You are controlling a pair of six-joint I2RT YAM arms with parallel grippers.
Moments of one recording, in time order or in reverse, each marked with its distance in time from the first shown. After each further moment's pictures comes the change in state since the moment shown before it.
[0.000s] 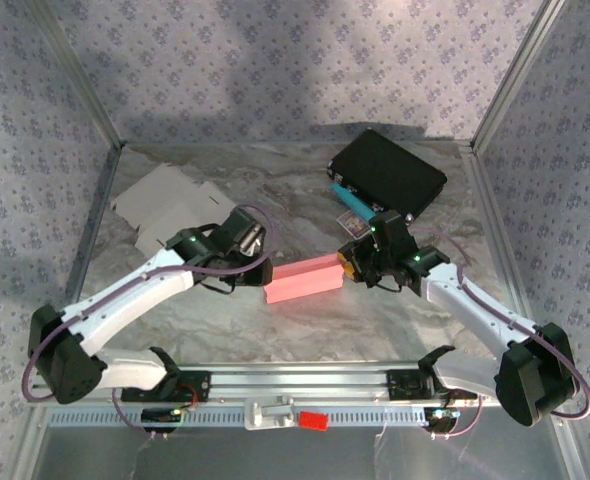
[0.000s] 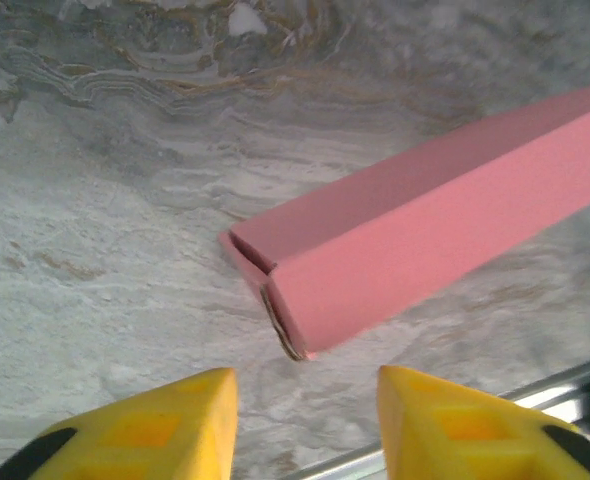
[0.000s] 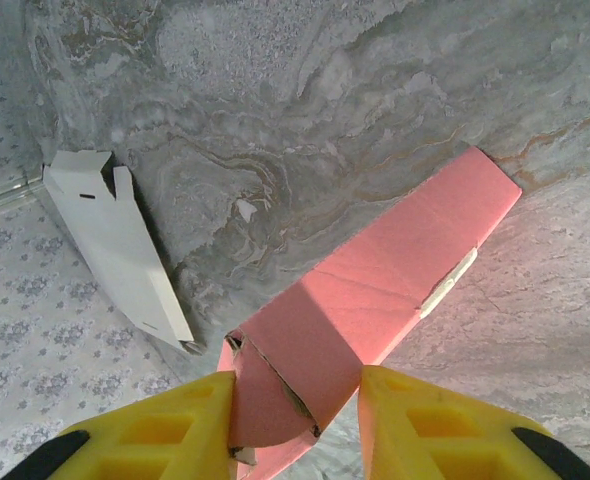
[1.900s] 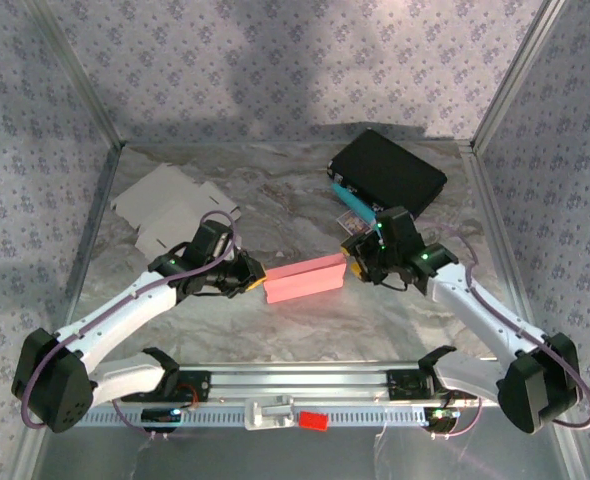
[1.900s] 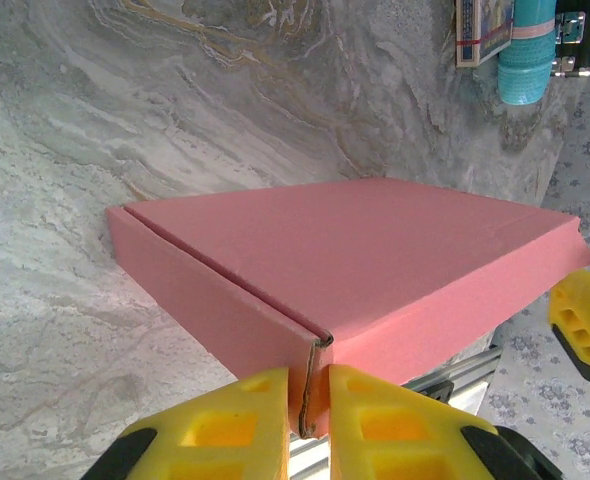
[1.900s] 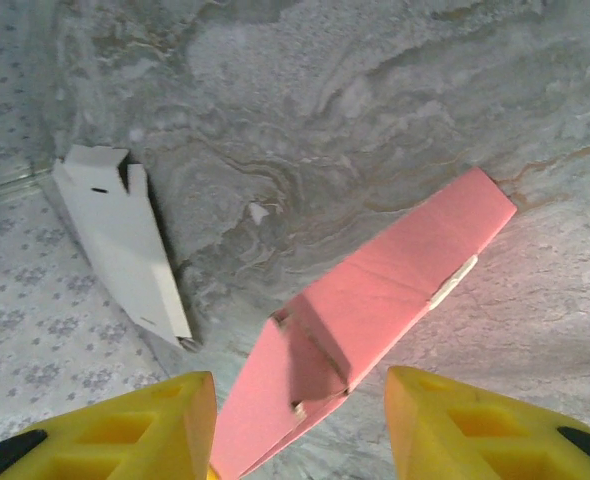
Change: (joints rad) left arm 0.185 -0.130 -0.369 0.438 0.329 -0.382; right arm -0.025 -0.052 0.043 -0.073 0.011 -0.084
